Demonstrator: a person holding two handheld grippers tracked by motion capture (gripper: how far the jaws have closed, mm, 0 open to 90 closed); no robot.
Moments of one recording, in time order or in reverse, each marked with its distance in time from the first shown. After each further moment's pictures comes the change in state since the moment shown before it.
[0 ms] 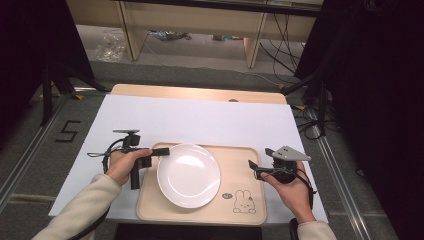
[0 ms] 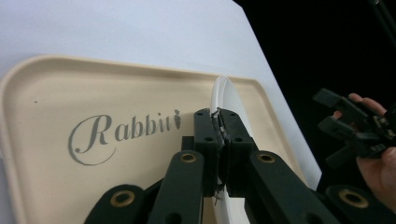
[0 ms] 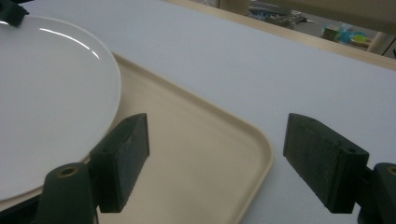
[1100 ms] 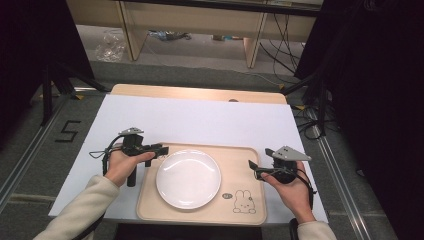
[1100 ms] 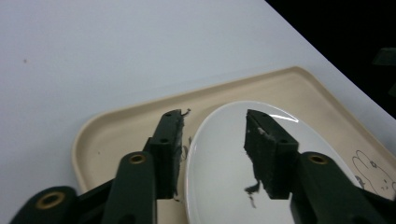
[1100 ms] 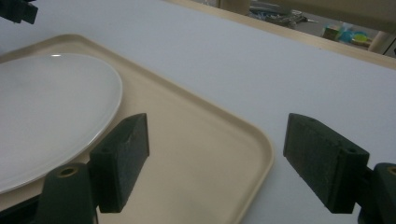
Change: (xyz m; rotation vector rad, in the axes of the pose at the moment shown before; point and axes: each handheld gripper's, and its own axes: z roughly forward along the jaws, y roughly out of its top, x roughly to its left) left arm -0.012 0.001 -0.003 -0.059 0.161 0.370; right arm 0.000 0.000 0.000 -0.001 0.003 0.001
